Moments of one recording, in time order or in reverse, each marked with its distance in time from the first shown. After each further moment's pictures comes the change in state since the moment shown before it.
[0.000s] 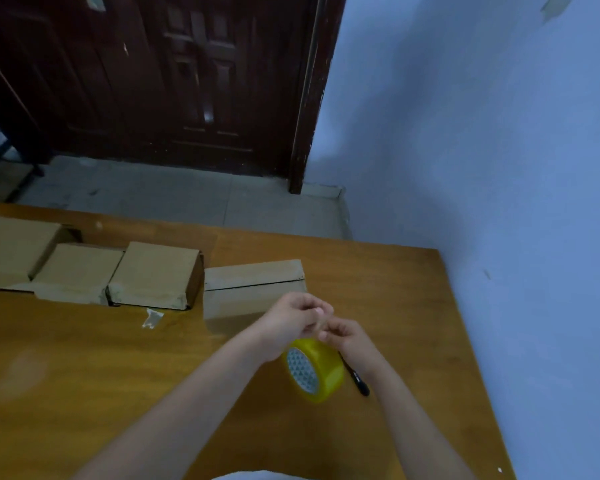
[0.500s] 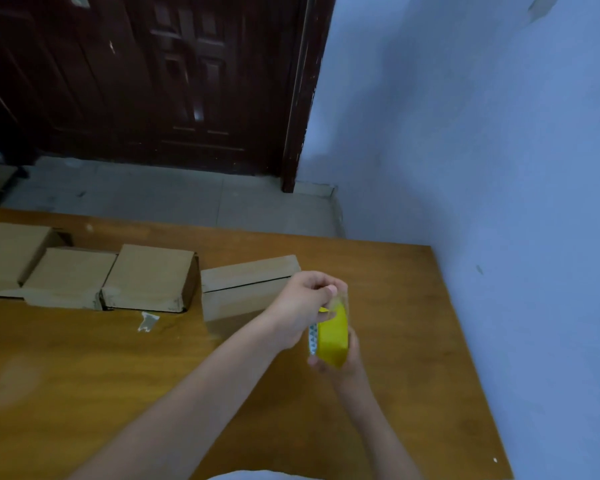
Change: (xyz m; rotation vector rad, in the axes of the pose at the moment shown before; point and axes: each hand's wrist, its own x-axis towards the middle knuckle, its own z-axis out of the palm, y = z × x) left_hand -0.008 0.042 0.020 -0.081 0.068 0.077; right_hand -0.038 0.018 0.036 0.124 0.297 0.076
